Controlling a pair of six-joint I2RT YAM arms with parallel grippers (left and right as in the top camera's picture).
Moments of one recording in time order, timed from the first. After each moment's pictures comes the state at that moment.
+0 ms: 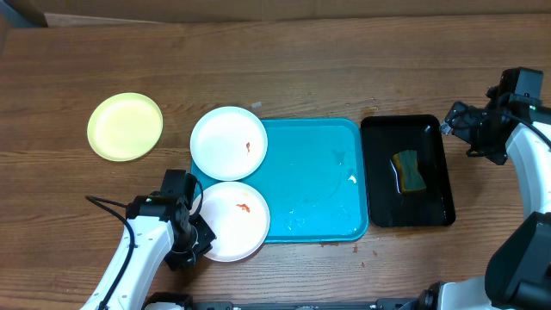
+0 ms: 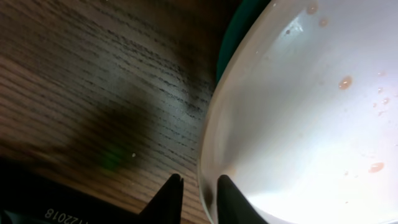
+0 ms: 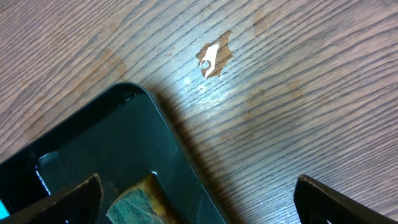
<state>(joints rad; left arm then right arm) -0.09 1.22 0.61 -1.07 0.08 -0.77 -0.29 1.66 1.25 -0.81 -0.06 0.28</state>
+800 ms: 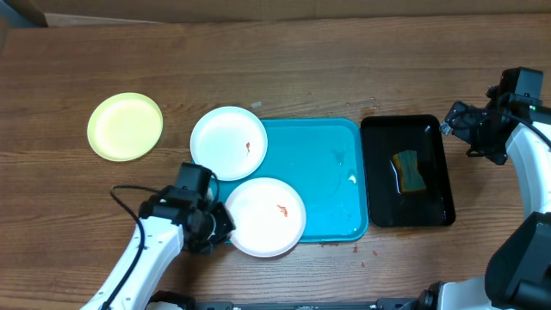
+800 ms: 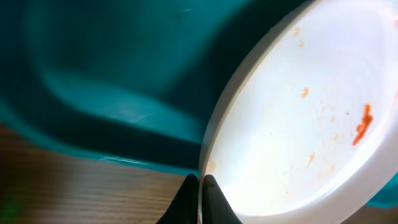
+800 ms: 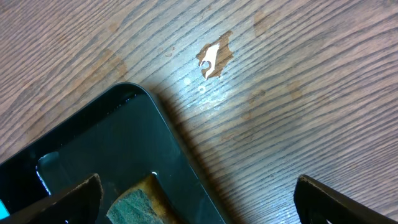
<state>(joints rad) -0.22 1.22 0.61 -0.85 0.28 -0.72 -0.29 1.66 1.25 -0.81 -0.06 0.28</state>
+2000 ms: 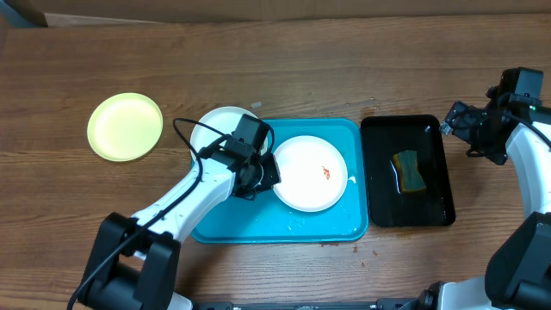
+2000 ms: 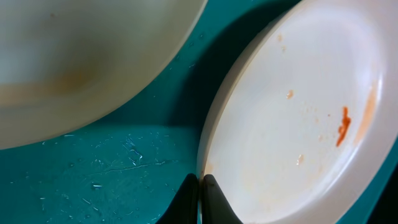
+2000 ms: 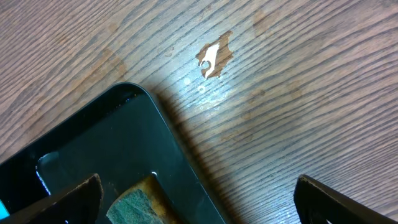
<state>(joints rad) -0.45 1.65 0.97 -0.57 0.20 -0.72 -0.29 1.66 1.25 -0.81 -0.06 0.28</state>
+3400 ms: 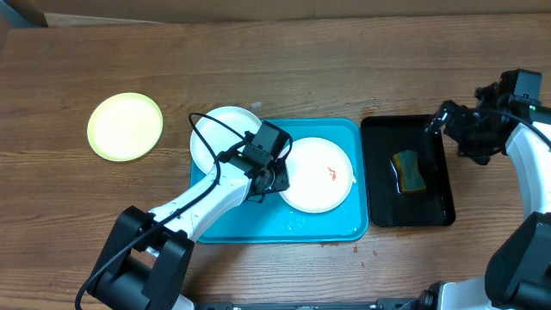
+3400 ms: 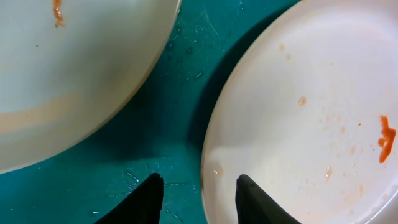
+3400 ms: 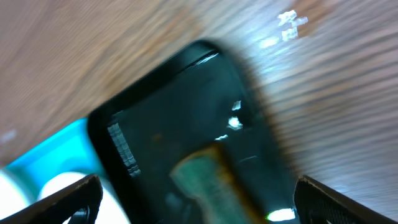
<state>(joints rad) -0.55 1.69 0.97 -0.52 0.03 -0.70 -0.29 1.66 1.25 -0.86 -0.36 0.27</state>
